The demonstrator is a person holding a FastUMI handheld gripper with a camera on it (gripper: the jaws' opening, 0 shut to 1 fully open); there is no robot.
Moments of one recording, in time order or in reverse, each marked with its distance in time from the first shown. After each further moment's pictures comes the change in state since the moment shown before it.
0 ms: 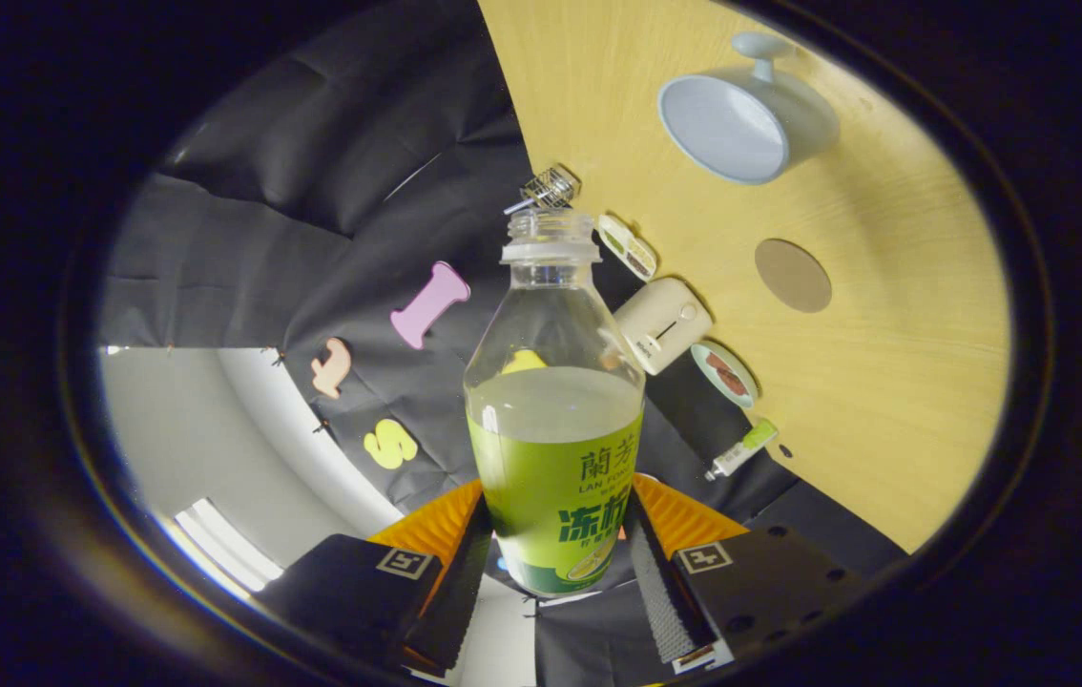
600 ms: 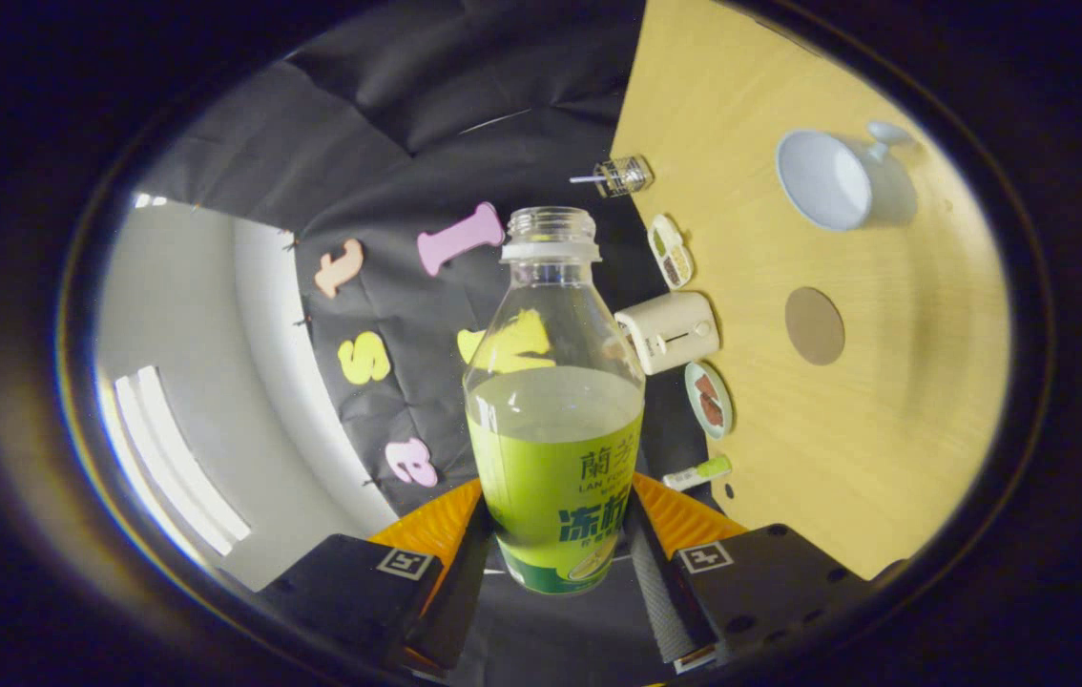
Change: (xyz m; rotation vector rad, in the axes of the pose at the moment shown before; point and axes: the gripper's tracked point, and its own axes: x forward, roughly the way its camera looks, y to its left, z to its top) arm -0.023 -0.012 -0.043 -0.435 0.084 -0.084
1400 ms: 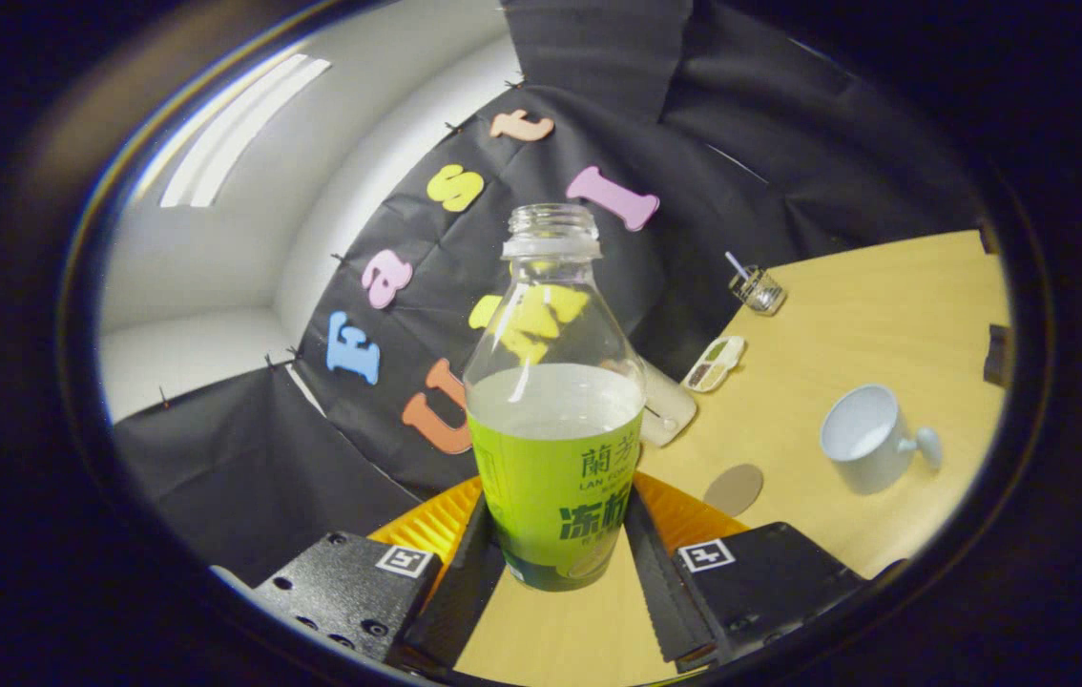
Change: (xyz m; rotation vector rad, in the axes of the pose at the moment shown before) arm -0.043 -0.059 -0.002 -0.963 0.049 -0.178
